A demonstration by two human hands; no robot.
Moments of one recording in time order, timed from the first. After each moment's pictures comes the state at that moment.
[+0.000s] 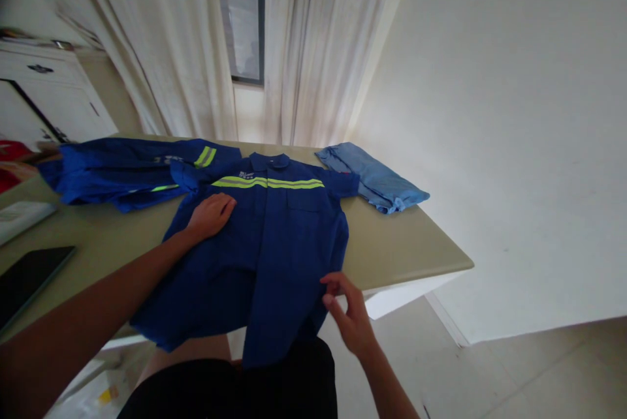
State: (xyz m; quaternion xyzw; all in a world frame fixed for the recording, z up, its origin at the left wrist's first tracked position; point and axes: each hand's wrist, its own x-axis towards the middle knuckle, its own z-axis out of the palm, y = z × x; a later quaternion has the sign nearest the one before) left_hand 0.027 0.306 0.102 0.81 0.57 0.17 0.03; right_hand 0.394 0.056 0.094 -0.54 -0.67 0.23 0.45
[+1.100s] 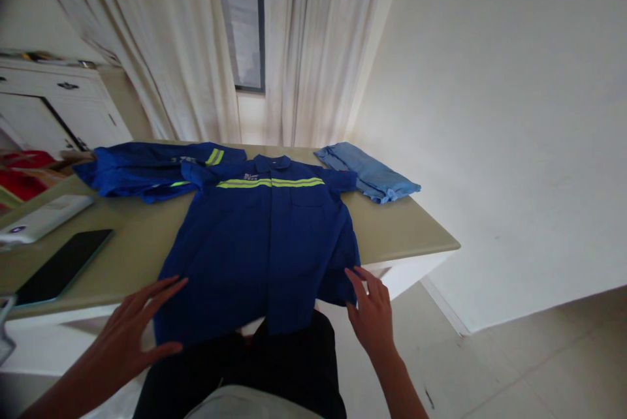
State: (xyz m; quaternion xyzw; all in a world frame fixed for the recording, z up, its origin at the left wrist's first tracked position) left_hand -0.075 0.024 0.064 0.78 0.55 0.28 0.07; right_hand 0.434 -0.001 0.067 -0.61 -0.71 -0.11 0.34
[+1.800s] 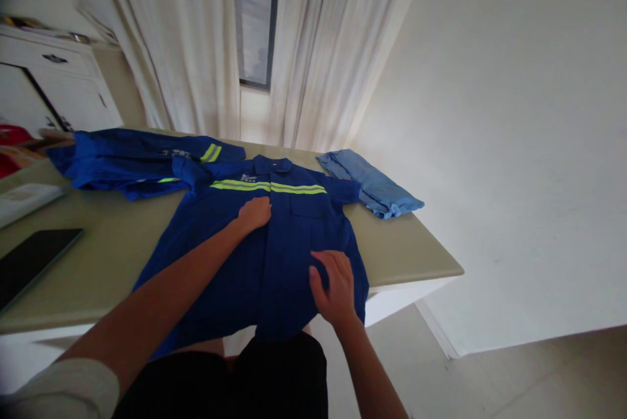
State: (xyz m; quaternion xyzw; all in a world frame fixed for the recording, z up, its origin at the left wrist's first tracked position) left_hand 0.141 0.282 0.128 0.75 0.63 0.11 0.16; right_hand 0.367 0.084 0.118 -0.52 -0.75 -0.02 0.42
